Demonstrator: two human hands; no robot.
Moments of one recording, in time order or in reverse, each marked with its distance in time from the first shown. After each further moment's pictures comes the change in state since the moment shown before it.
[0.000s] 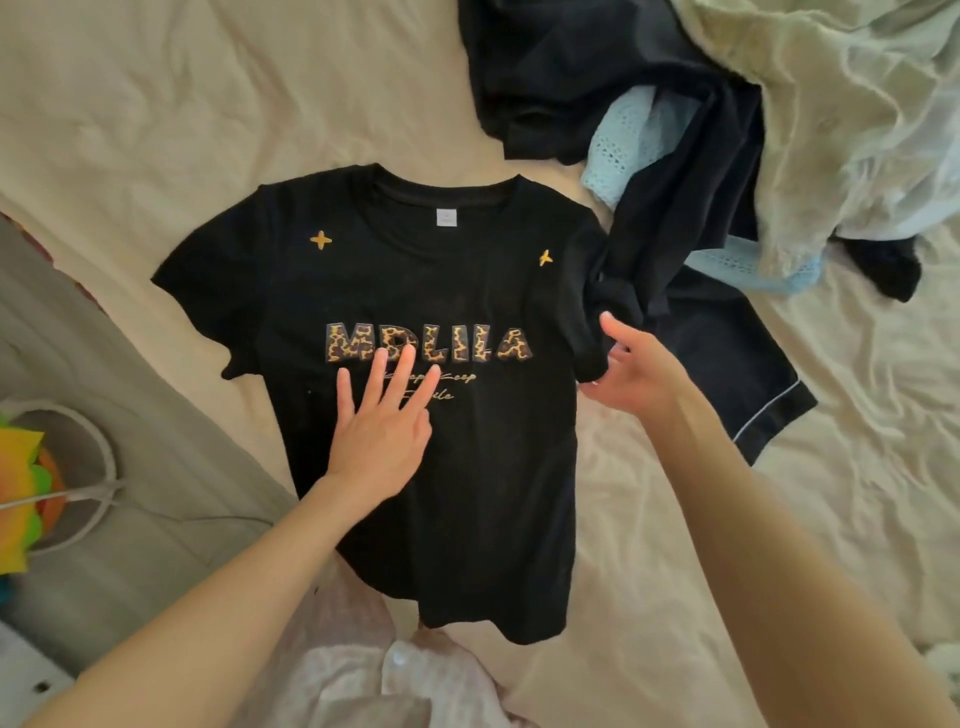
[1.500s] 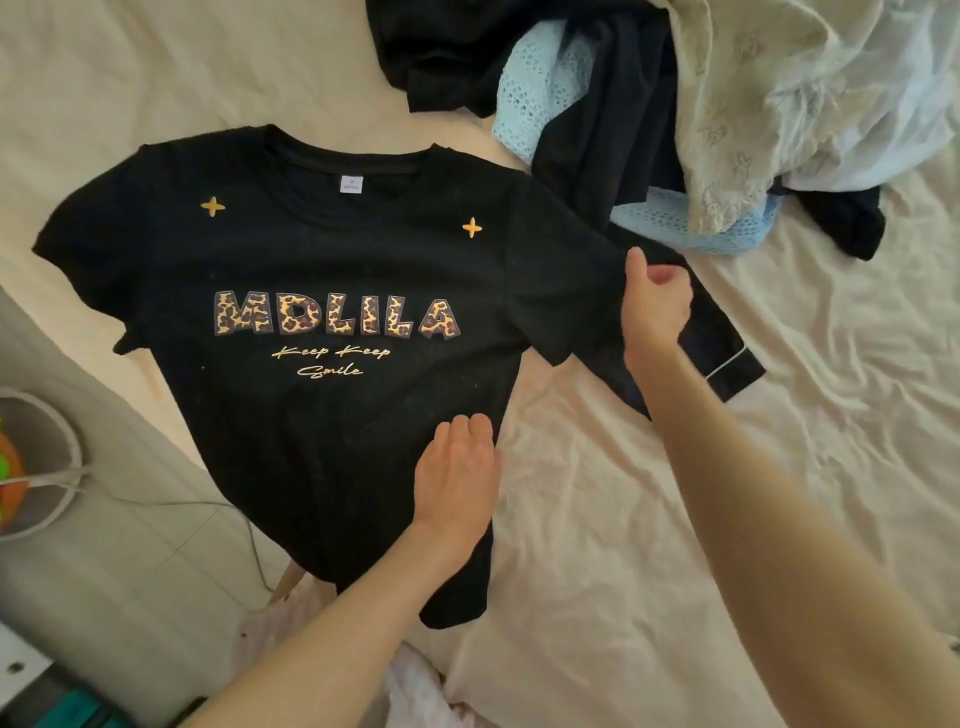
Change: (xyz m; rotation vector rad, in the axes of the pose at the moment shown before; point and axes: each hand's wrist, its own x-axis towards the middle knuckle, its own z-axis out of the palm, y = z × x) left_hand -0.021 0.180 0.010 -0.336 0.066 -0.109; right_hand 0.037 -0.052 -0.069 -0.472 0.521 -0.658
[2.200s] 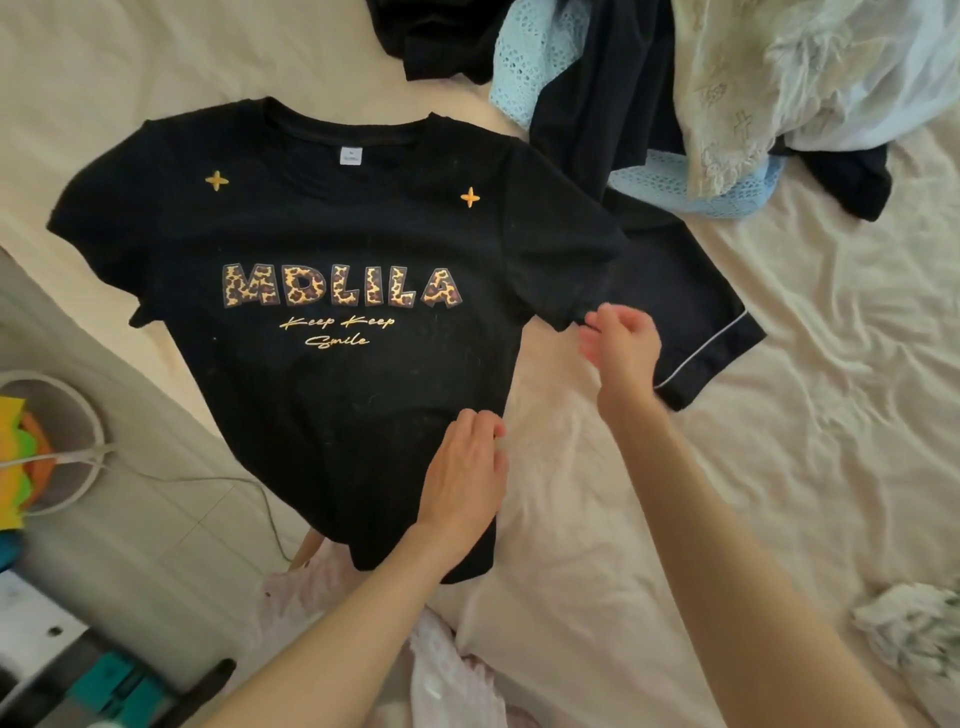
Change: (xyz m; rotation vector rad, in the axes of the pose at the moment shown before) left_hand -0.030 -0.005 0.008 -0.303 -0.003 0.018; right_hand -0.064 0.044 -0.016 0.162 -0.156 0.171
